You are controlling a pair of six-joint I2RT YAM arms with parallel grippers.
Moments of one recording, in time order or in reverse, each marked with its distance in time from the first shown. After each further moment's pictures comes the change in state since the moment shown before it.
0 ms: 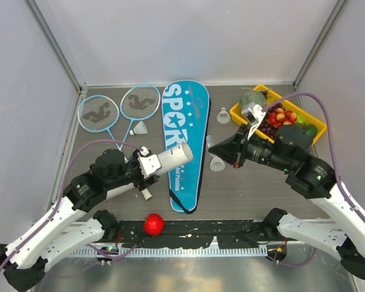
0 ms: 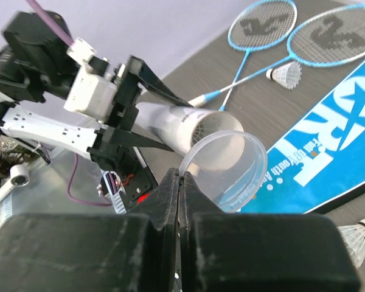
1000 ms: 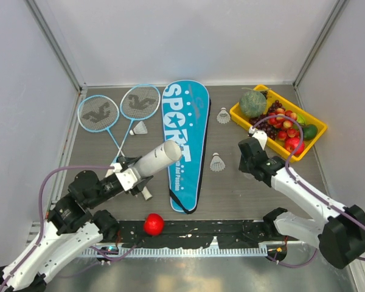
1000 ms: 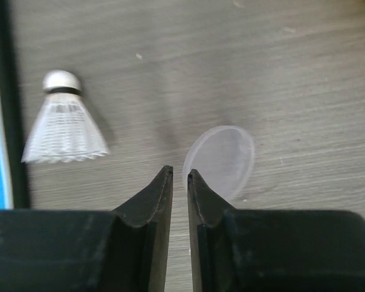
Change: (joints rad) left arm 0.001 -0.317 -0.150 0.132 -0.029 -0.023; right arm -0.263 0.160 -0.503 -0.053 0.702 0.206
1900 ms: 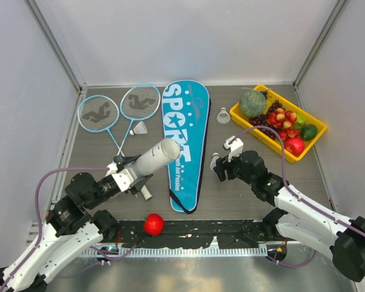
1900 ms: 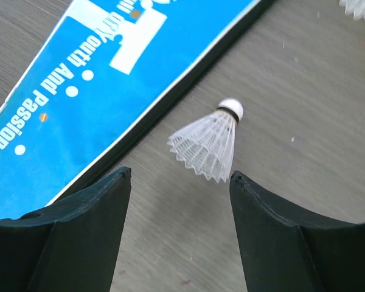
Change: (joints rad) left arm 0.000 -0.037 -0.012 0.050 0.000 -0.018; right arm 0.087 -0.132 -0.266 0.512 -0.384 -0.455
